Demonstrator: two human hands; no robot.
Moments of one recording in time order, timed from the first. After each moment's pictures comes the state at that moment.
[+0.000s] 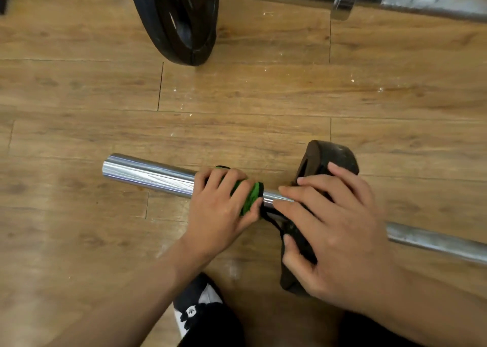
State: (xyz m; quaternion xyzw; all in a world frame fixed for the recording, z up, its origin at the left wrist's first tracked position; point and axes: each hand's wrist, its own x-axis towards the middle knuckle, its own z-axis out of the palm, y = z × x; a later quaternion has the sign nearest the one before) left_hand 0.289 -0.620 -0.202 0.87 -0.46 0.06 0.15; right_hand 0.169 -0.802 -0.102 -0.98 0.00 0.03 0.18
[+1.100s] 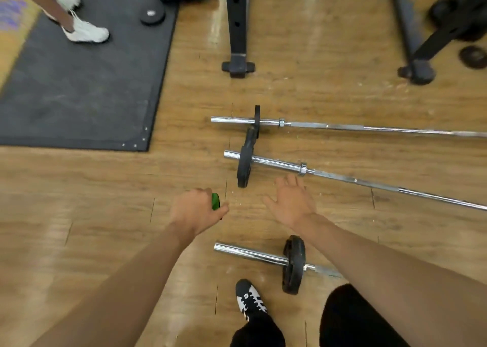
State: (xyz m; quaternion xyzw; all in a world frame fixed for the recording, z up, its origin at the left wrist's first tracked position) left_hand 0.491 -0.548 0.365 0.94 -0.28 -0.20 -0.06; right_hand 0.382 -0.757 0.361 -0.92 0.24 0.25 0.19
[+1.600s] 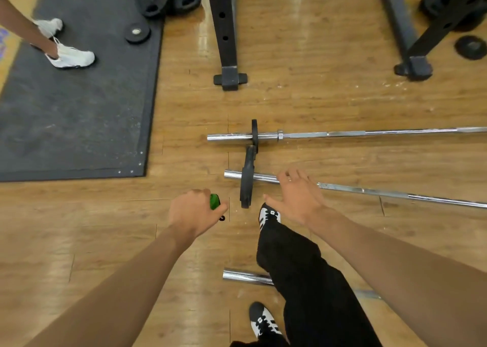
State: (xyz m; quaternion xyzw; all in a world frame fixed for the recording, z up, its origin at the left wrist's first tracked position) left_hand 0.592 -0.592 0.360 0.94 -0.28 -0.20 -0.02; right_hand 0.466 -0.814 0.363 -0.94 0.20 0.23 0.13
